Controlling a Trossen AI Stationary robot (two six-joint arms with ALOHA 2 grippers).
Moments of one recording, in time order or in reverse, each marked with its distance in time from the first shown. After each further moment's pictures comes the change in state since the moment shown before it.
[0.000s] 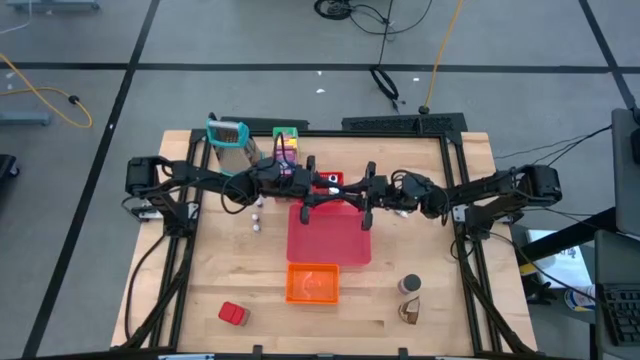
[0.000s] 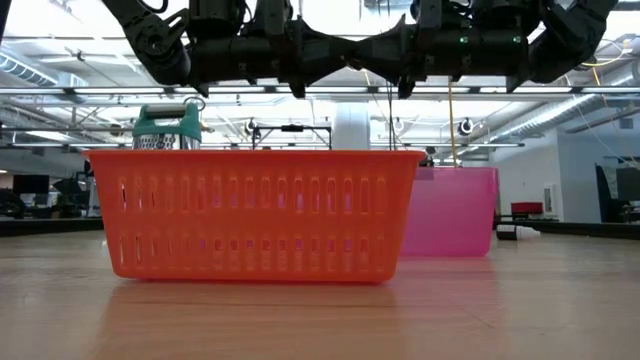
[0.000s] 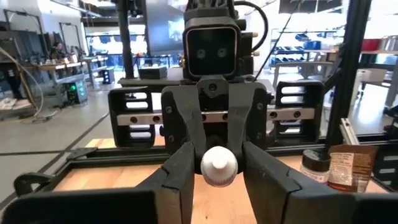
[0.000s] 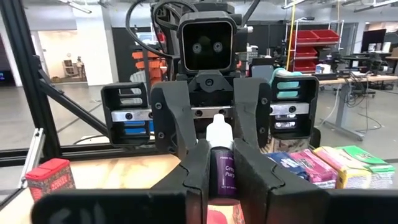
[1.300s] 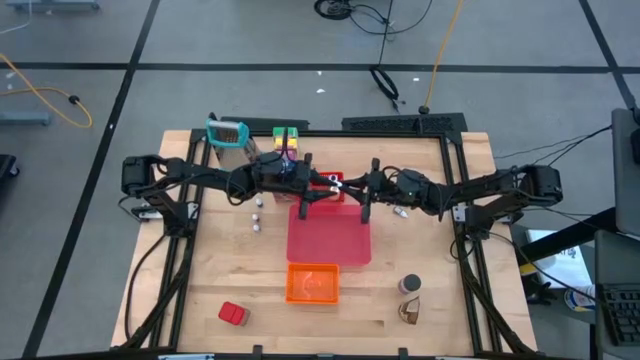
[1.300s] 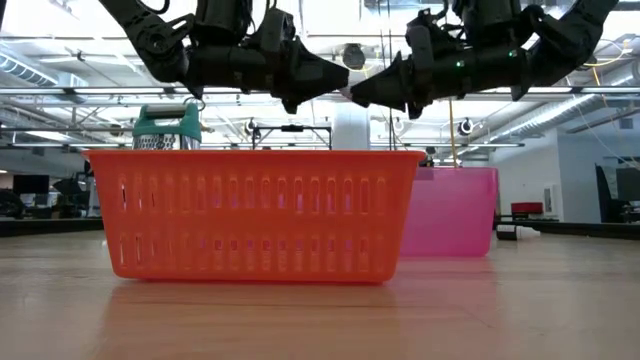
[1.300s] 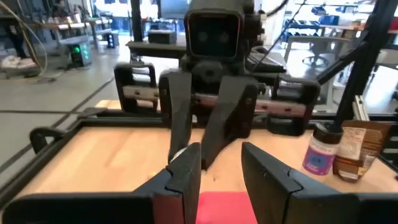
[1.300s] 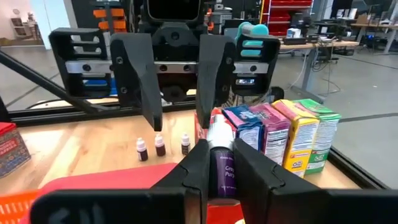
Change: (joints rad) left arm 0.066 -0.029 0.002 -0.188 0.005 -0.019; right arm -0.026 -0.017 -0.006 -0.102 0.023 0.000
